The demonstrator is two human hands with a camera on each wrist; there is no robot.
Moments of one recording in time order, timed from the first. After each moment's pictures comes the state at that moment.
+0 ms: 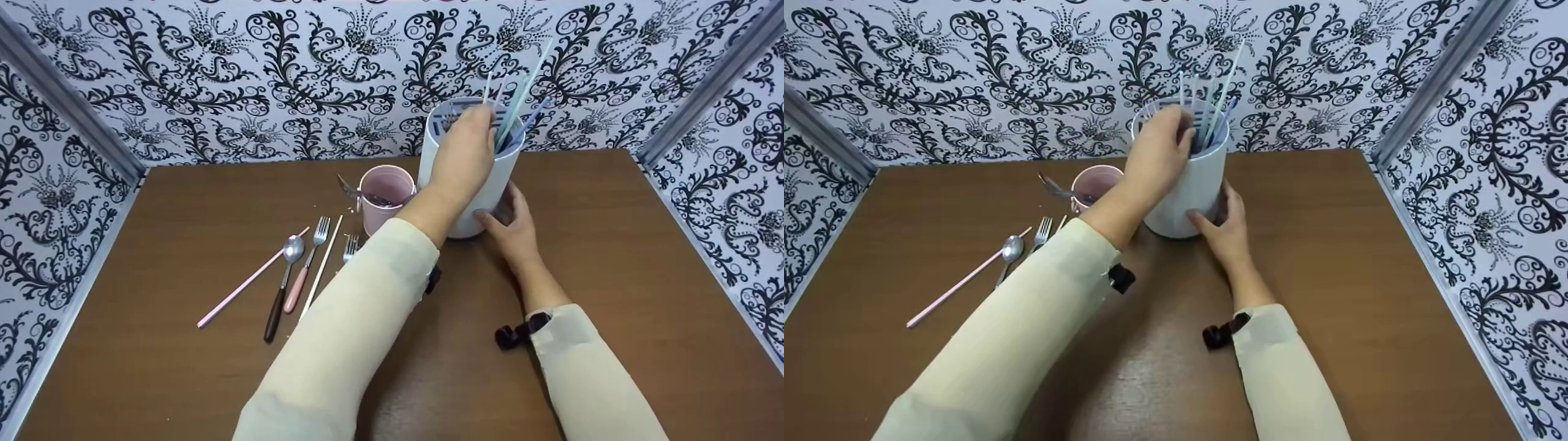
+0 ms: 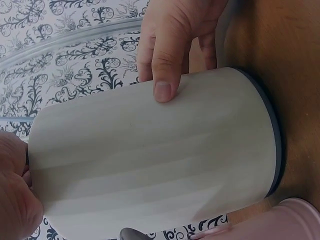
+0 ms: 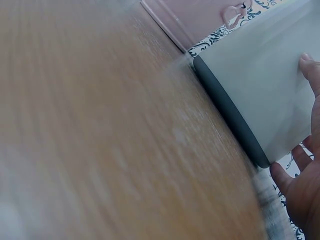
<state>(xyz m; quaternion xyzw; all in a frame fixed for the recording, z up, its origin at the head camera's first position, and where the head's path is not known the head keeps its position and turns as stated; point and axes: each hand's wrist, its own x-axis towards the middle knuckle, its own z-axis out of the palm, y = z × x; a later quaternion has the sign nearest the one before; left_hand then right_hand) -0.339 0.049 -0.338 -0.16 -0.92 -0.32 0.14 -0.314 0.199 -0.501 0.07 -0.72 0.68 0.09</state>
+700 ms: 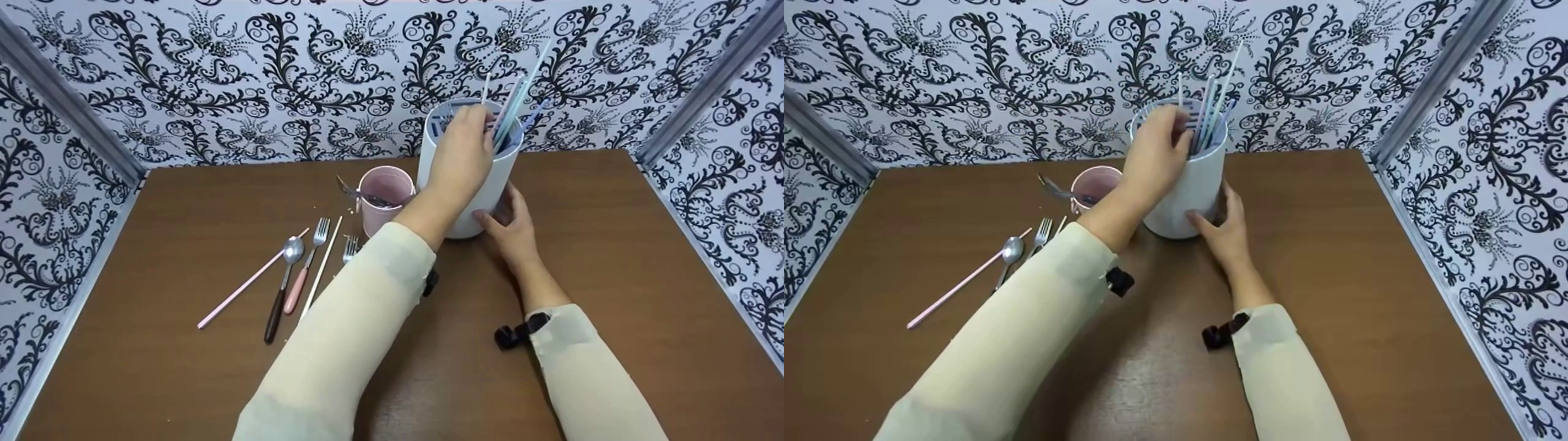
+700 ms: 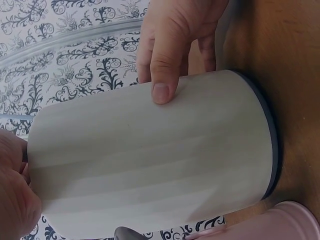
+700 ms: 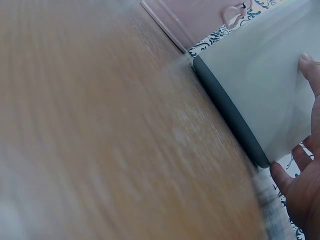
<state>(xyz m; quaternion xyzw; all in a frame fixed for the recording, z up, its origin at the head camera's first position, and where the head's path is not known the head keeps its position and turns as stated) -0.337 0.048 -0.341 -0.16 -0.91 -0.35 0.16 -0.326 0.206 -0.519 0.07 -0.73 0.67 0.10</state>
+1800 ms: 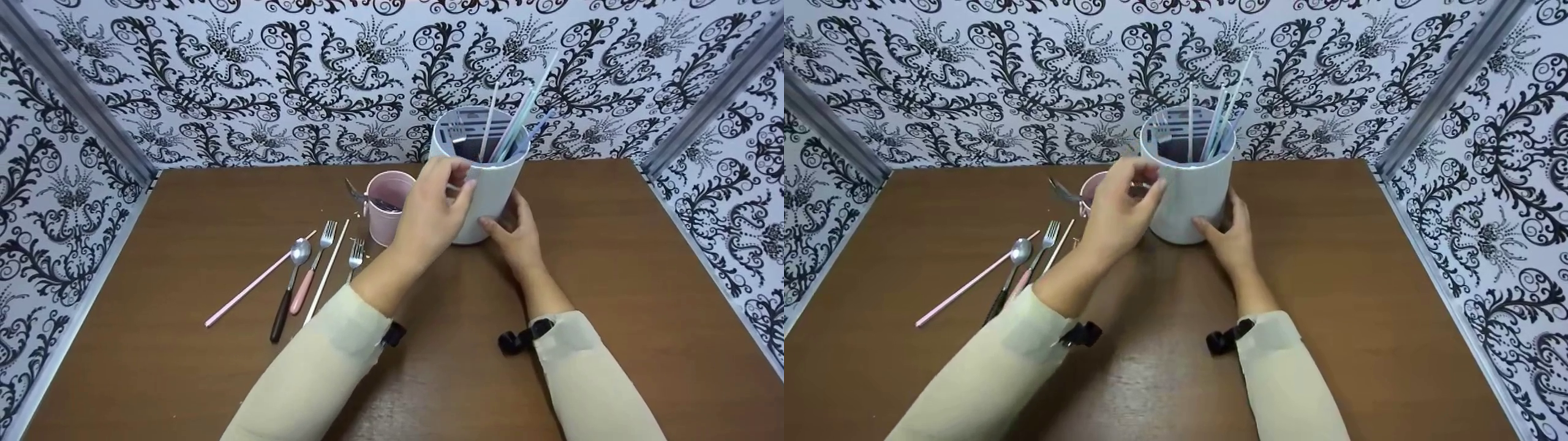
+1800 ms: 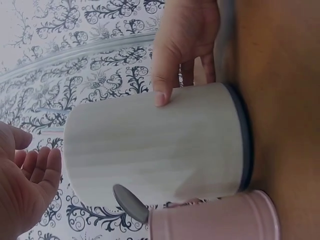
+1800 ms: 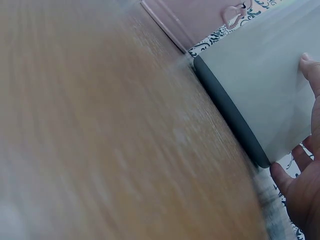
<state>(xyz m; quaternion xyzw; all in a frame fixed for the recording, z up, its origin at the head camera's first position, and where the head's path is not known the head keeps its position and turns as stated) -0.265 -0.004 -0.372 -0.21 -0.80 -0.52 0.21 -0.322 0.203 -0.516 0.06 -0.72 0.68 0.09</state>
